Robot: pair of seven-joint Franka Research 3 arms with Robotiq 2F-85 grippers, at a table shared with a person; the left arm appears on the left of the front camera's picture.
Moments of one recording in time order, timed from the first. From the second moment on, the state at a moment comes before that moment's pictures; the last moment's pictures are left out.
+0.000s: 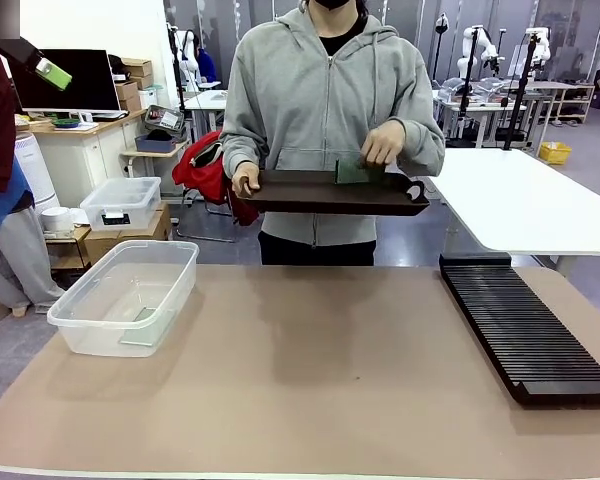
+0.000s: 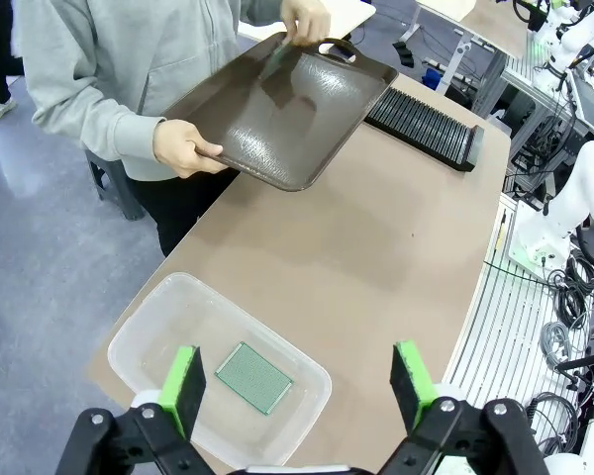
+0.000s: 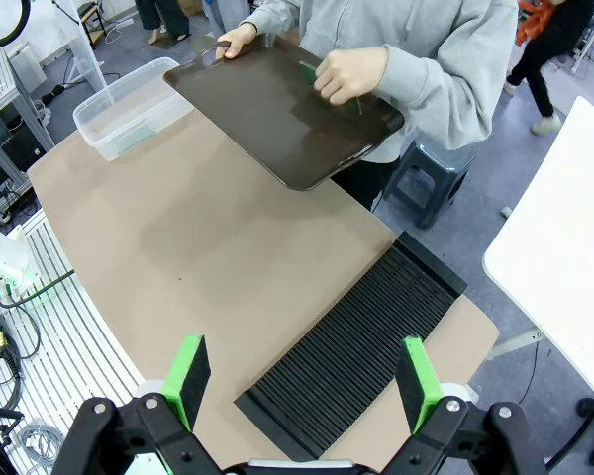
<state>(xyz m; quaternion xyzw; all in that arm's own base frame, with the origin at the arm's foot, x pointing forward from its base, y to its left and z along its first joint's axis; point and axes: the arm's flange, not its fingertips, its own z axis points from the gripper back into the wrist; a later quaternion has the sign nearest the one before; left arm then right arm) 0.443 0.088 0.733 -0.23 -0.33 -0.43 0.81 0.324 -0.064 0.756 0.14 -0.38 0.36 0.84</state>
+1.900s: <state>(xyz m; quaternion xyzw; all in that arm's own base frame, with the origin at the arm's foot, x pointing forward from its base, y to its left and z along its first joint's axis) 0.443 0.088 0.733 -0.23 -0.33 -0.43 0.81 0.324 -0.064 0.756 0.14 -0.38 0.36 0.84</state>
